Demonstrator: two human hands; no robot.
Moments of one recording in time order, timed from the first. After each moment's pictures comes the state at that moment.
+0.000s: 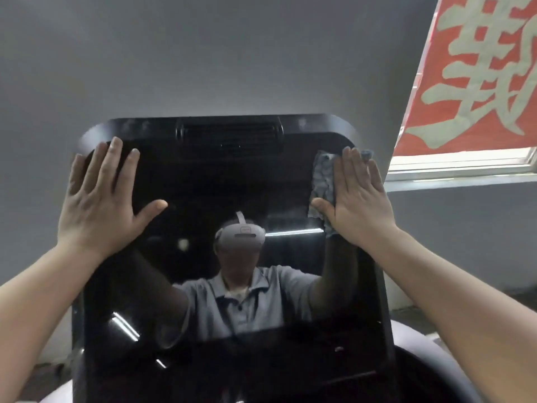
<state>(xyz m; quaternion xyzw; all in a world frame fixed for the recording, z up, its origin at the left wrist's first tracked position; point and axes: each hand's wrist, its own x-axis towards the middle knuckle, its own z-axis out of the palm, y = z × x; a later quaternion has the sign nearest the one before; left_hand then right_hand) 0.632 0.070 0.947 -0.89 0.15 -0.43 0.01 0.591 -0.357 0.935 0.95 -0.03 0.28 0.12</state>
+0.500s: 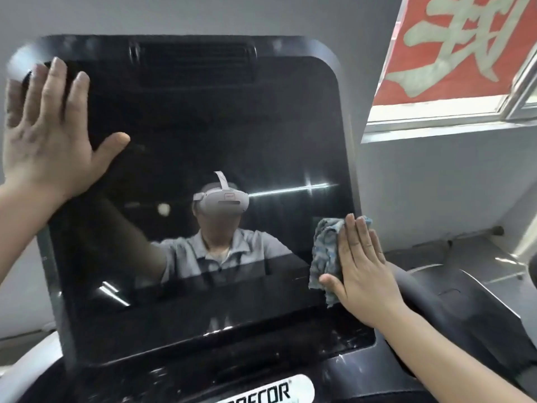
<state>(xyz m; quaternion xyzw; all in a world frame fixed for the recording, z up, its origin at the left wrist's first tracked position) 0.664 0.089 0.930 -0.88 0.21 -0.43 -0.07 0.436 -0.365 0.751 0.97 0.03 0.25 0.06</state>
